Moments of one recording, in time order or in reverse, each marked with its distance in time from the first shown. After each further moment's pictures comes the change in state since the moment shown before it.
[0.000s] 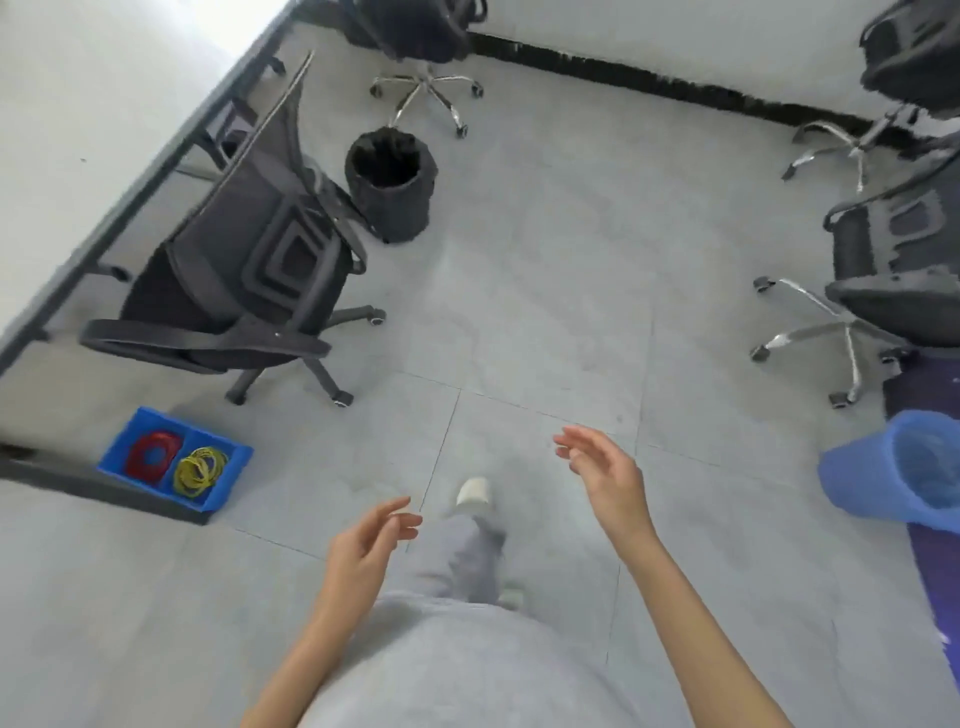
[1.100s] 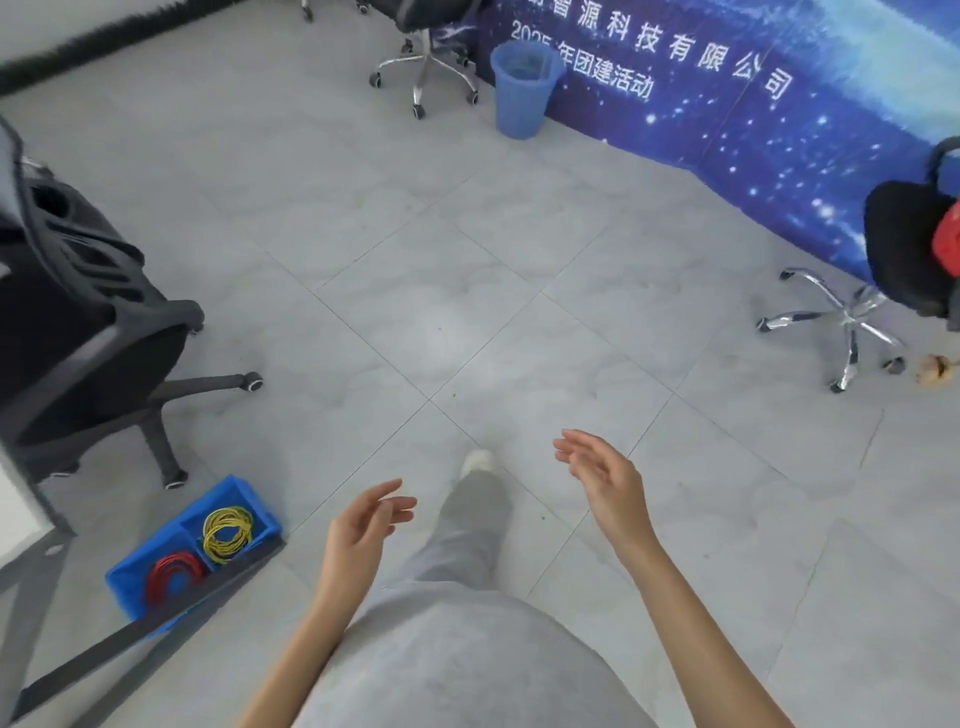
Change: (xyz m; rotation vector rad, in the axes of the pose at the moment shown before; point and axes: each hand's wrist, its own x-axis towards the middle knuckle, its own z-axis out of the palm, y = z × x) left_hand -0.173 -0.251 -0.498 0.317 -0.921 0.228; right_hand -0.590 0.125 0.561 0.373 0.995 0.214
